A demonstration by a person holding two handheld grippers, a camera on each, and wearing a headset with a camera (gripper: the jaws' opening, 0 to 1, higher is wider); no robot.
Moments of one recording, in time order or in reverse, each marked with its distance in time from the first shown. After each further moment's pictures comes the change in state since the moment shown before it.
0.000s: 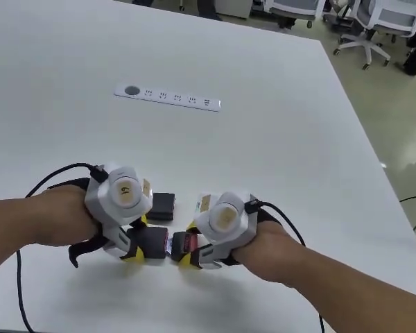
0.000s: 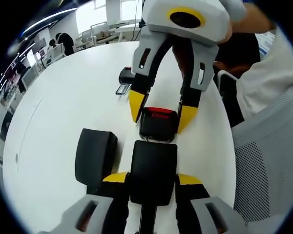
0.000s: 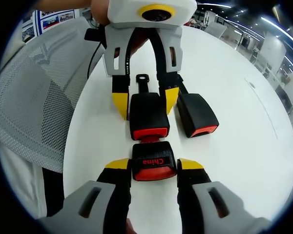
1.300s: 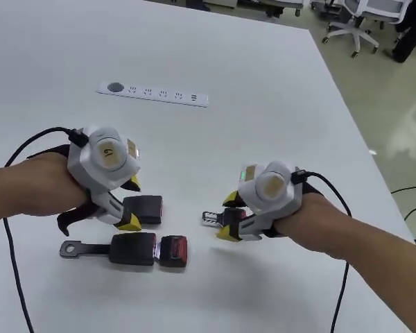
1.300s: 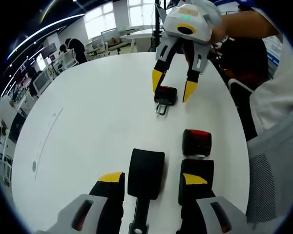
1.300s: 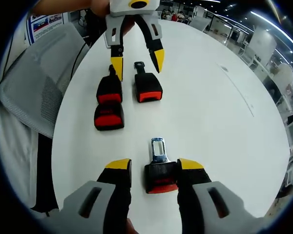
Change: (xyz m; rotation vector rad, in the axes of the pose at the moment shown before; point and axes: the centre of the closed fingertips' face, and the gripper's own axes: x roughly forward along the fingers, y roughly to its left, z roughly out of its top) left arm -0.028 0.066 0.029 -0.012 -0.063 0.103; right arm -0.067 -0.073 -0.060 0.053 0.061 -0.093
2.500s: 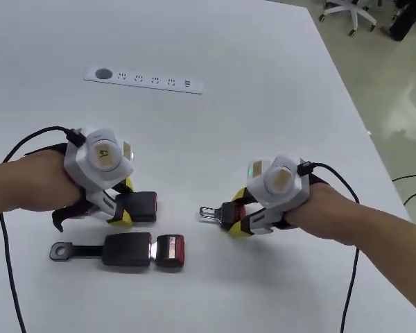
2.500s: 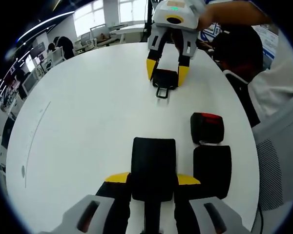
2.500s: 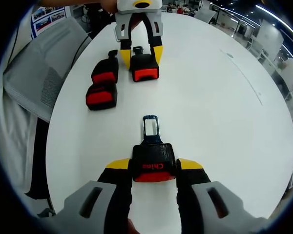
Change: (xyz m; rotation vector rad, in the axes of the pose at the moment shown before) left arm 0.029 0.009 -0.020 0.048 0.041 -0.092; right arm 0.015 -0.010 -0.028 0.005 0.045 0.087
